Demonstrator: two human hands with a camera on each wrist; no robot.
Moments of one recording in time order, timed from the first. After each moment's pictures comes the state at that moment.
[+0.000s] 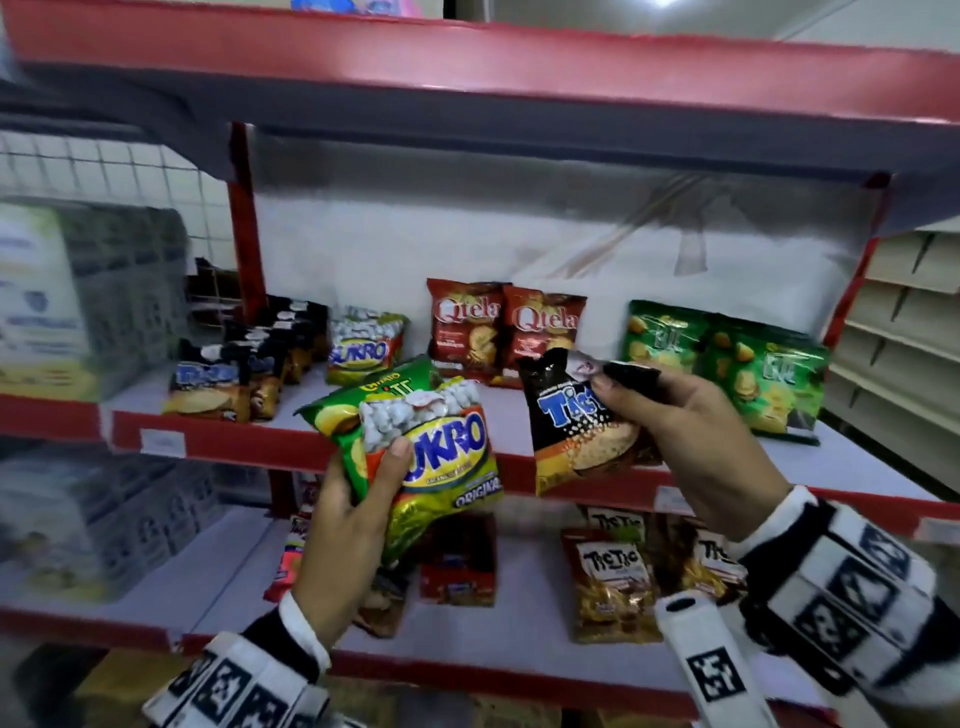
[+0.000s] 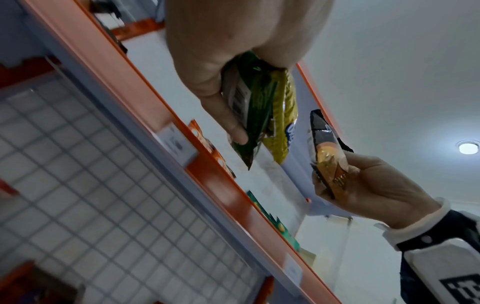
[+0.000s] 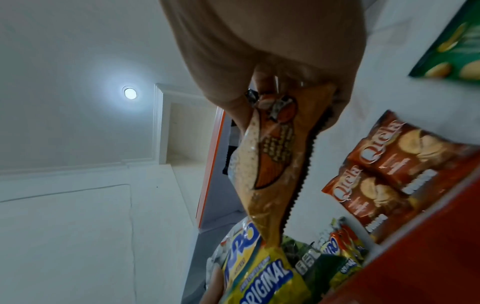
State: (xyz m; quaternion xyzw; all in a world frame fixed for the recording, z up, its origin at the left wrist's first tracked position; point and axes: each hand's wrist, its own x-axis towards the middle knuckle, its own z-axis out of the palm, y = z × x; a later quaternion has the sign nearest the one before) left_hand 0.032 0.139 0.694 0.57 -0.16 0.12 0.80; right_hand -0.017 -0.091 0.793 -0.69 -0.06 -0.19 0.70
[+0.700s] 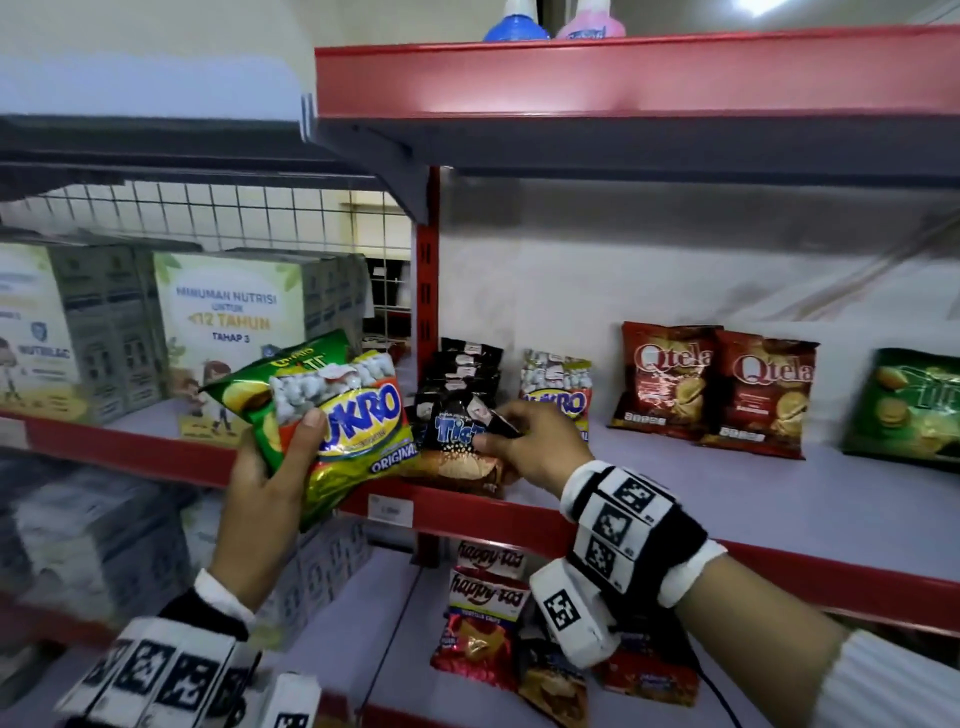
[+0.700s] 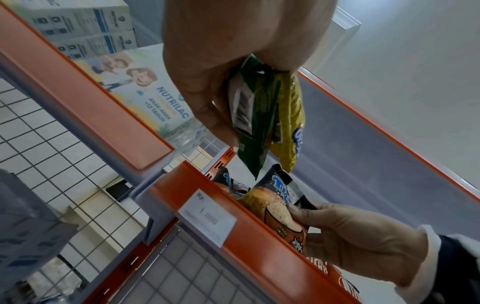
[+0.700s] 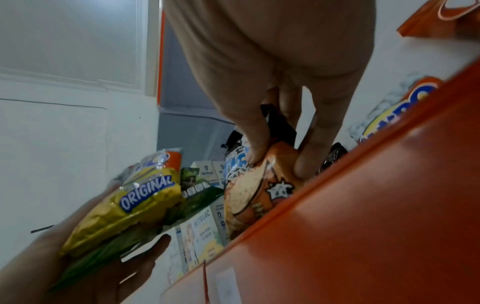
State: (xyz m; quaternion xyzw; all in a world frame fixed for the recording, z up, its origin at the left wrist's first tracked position) left_hand 0.174 0.410 0.718 0.59 -0.11 0.30 0.74; right_hand 0.205 0.179 0.759 -0.87 -0.06 -0.11 0.48
